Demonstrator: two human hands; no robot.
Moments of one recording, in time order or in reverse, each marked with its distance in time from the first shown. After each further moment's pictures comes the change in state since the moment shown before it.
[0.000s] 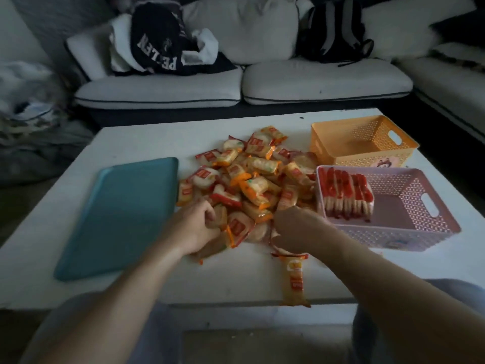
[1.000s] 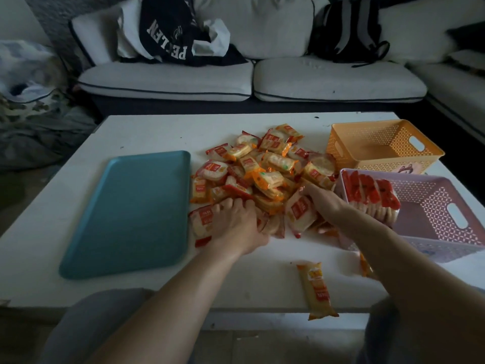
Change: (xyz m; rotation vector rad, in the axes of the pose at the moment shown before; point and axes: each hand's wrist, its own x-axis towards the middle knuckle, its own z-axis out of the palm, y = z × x) left_hand 0.023 0.031 0.044 0.407 0.061 0.127; right_hand 0.033 0.015 -0.016 1.136 0.029 0.496
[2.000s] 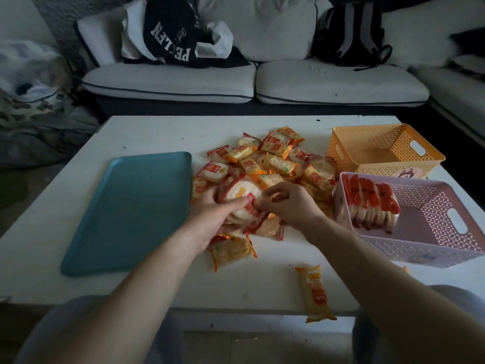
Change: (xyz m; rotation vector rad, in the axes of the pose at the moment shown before) left_hand -0.015 -0.039 -0.044 -1.558 -0.132 -0.347; right_hand -0.002 -0.017 0.046 0.116 0.007 -0.383
